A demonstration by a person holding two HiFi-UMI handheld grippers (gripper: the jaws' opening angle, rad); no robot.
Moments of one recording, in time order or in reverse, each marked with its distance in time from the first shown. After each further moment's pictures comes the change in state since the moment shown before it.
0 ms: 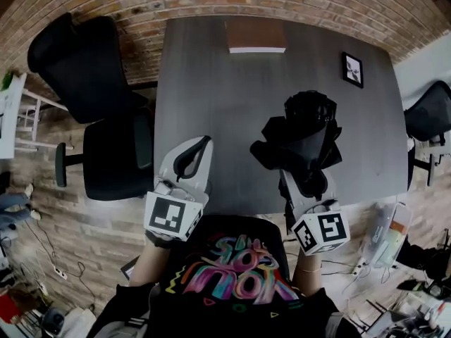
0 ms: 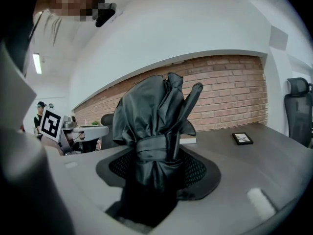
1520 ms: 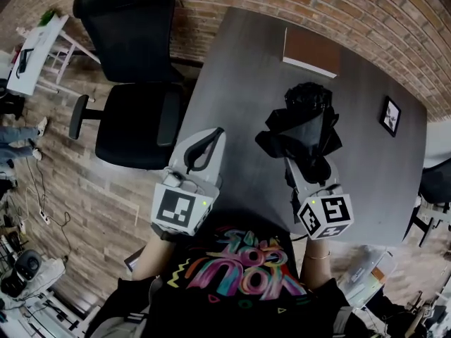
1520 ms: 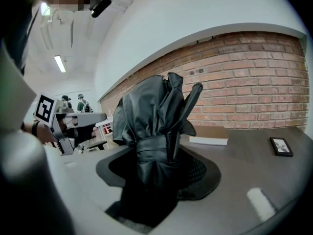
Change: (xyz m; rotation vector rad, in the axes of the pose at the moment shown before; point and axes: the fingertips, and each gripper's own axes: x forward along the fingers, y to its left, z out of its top) left arm -0.004 0.057 0.010 -0.065 -0.001 0.262; right arm 0.114 0.018 -0.003 -0.111 0.134 0.297
